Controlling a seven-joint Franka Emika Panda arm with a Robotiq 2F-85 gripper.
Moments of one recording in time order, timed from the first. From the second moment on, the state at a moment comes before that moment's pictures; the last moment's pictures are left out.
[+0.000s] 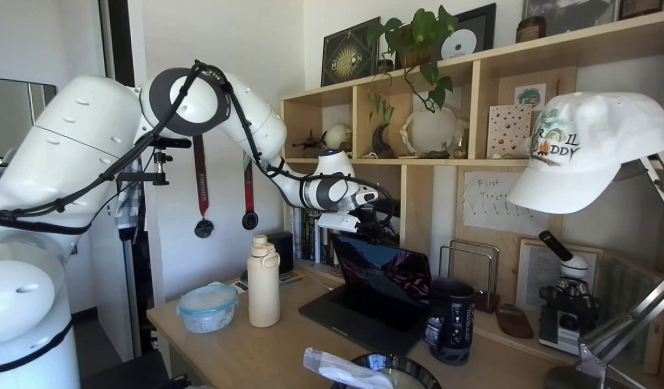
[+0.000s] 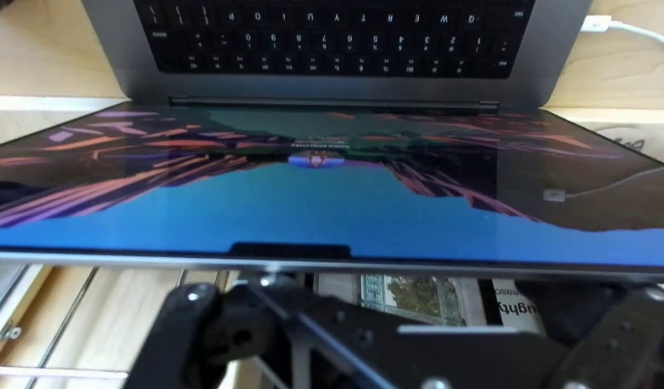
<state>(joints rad) 0.03 0.47 0.03 -1.79 -0.08 2.75 -0.03</state>
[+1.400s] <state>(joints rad) 0.05 0.43 -0.01 -2.13 -0.08 2.75 0.09</state>
